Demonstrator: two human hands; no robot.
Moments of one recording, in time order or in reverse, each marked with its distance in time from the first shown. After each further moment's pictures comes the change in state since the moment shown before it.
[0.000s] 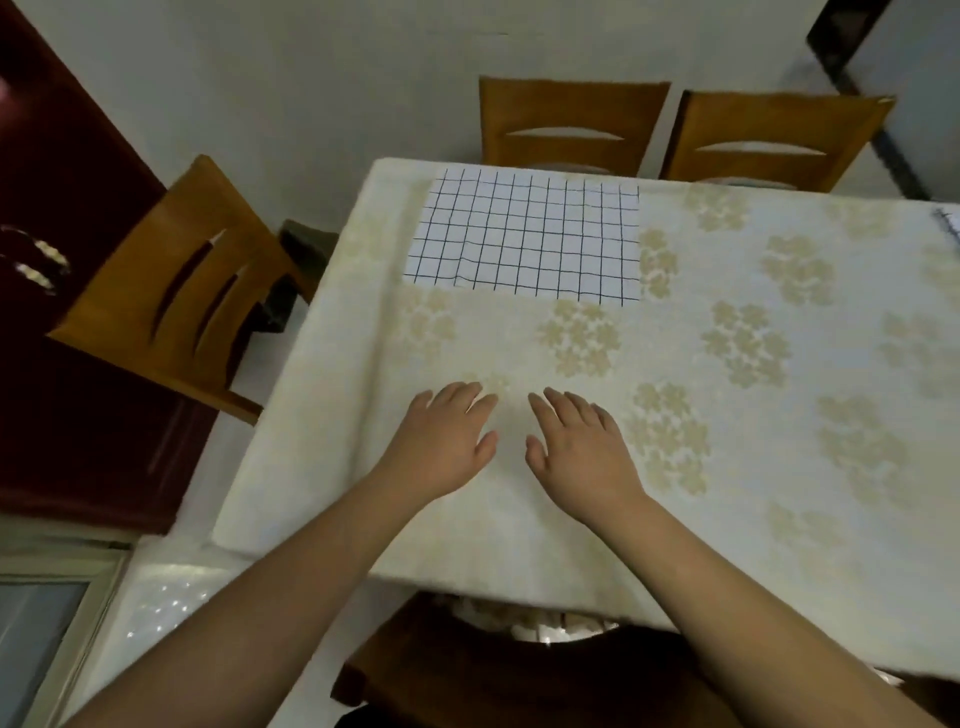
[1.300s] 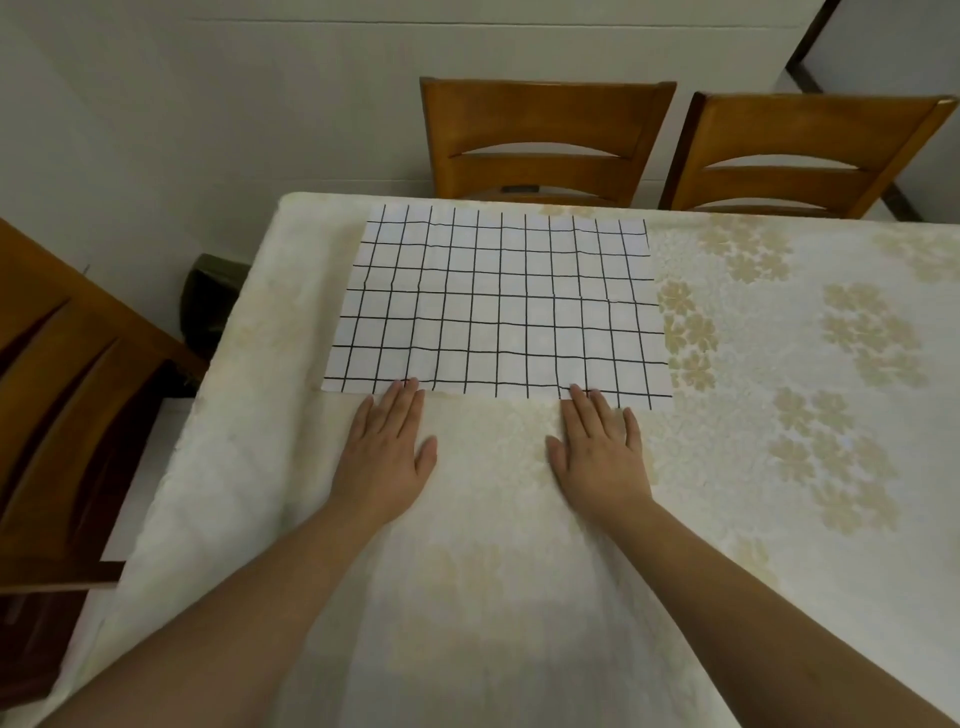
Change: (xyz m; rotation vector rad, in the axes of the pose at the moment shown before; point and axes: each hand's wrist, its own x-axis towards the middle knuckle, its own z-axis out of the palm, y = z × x) left_hand 0.245 -0.156 0.128 0.081 0.153 -0.124; right_hand 0.241 0.123 0.139 -0.074 -0.108 0.223
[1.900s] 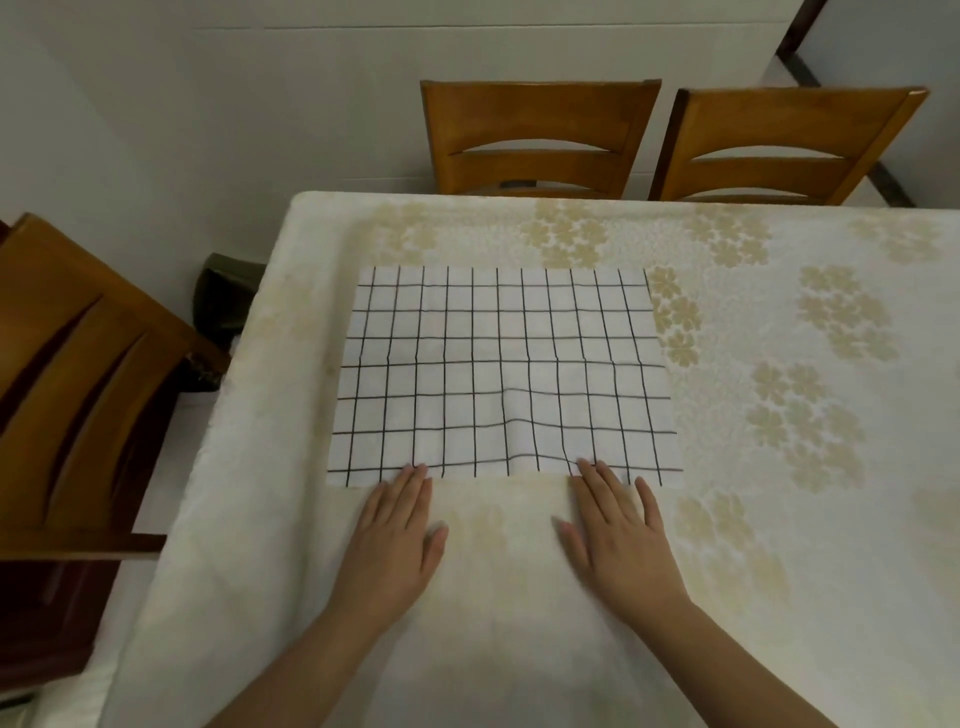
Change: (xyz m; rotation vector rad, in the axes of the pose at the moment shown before) left_hand -0.132 0.029 -0.013 -0.095 -0.057 0.073; right_hand -0.134 0.003 0.004 0.007 0.076 -0.108
